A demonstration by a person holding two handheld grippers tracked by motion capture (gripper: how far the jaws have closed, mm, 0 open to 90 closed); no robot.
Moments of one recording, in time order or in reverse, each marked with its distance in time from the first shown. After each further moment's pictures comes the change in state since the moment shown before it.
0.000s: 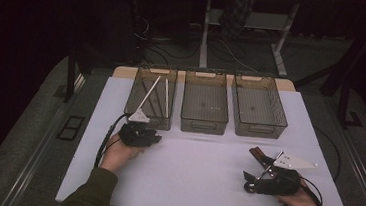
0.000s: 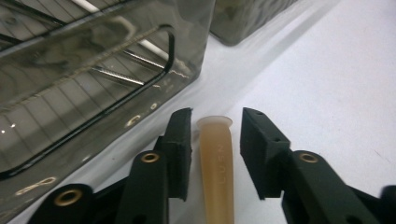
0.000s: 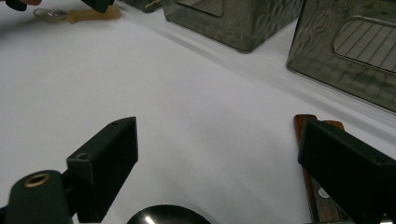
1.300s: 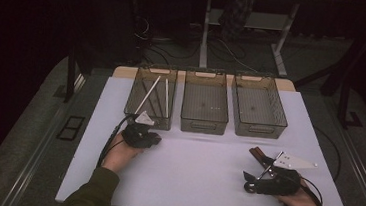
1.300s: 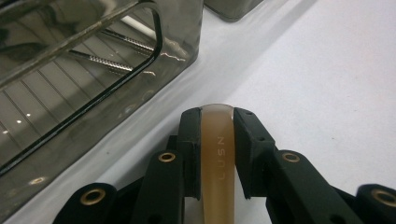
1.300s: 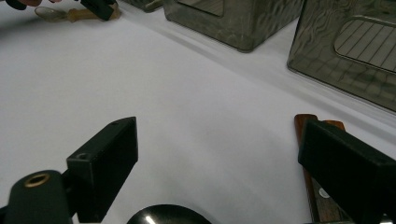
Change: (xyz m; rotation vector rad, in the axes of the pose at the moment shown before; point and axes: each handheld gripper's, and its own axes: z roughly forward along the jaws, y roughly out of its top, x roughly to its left) left arm -0.004 0.003 0.005 0.082 0.024 0.050; right arm 0.000 0.000 0.000 0.002 0.001 0.000
